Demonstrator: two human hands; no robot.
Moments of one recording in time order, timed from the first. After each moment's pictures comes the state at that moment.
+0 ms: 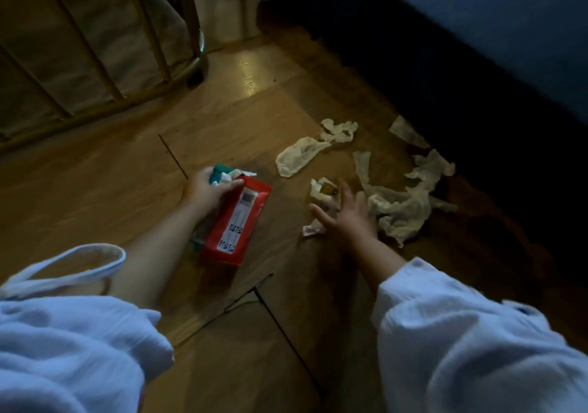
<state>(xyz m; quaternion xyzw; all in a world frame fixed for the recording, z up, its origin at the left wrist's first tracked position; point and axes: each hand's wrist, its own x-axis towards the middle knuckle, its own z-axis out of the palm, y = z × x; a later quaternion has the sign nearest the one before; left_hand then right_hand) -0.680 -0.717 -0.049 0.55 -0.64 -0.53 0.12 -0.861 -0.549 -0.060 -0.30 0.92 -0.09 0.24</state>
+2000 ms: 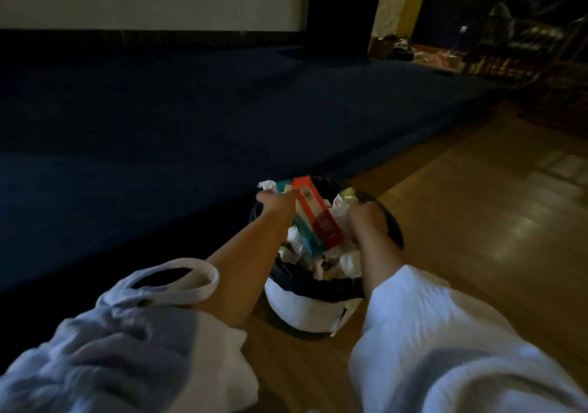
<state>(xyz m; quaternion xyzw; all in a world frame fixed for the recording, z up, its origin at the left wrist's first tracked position) -0.945 0.102 0.249 0.02 -0.70 -0.65 -0.29 -0.854 0.206 0.239 0.57 0.69 -0.41 -0.16</state>
